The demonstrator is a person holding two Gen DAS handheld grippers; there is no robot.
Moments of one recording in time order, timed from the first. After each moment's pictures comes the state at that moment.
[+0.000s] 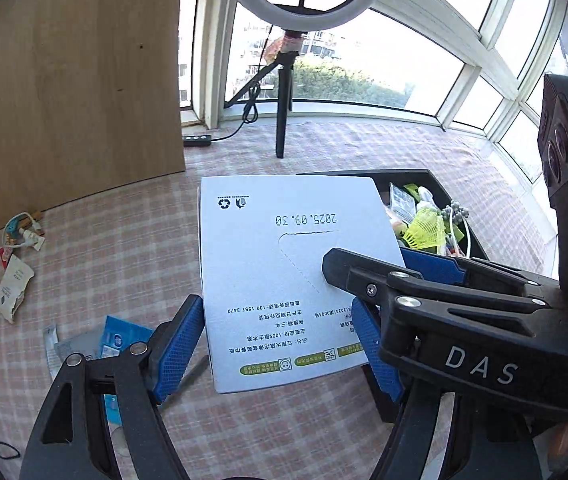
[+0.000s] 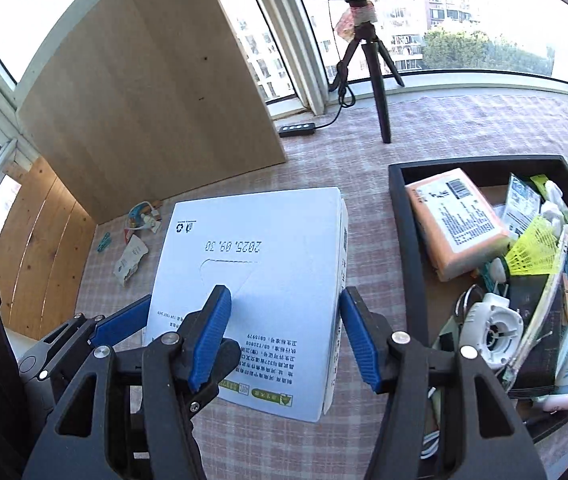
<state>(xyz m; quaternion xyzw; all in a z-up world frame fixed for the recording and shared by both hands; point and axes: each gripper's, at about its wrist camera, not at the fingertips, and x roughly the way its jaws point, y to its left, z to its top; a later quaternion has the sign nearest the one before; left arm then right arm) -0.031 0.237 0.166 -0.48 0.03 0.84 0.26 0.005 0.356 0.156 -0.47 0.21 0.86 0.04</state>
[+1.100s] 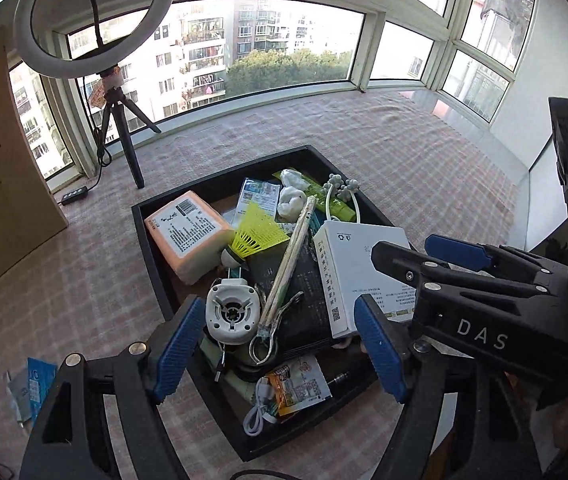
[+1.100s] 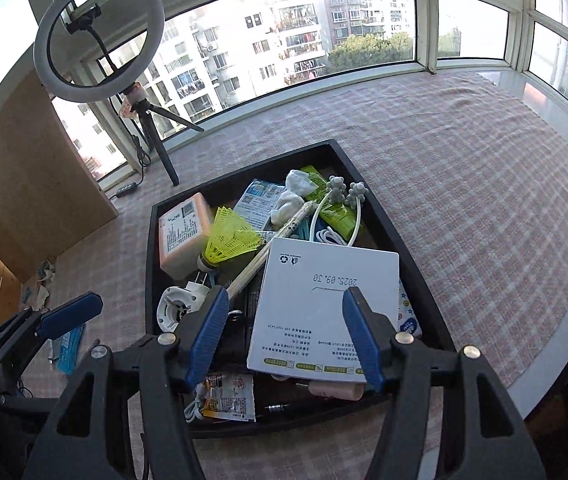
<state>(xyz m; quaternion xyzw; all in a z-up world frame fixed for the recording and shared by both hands) 0.044 0.406 0.195 -0.45 0.11 0.83 0.32 0.159 0.533 0.168 -0.42 0.22 0.86 0.19</state>
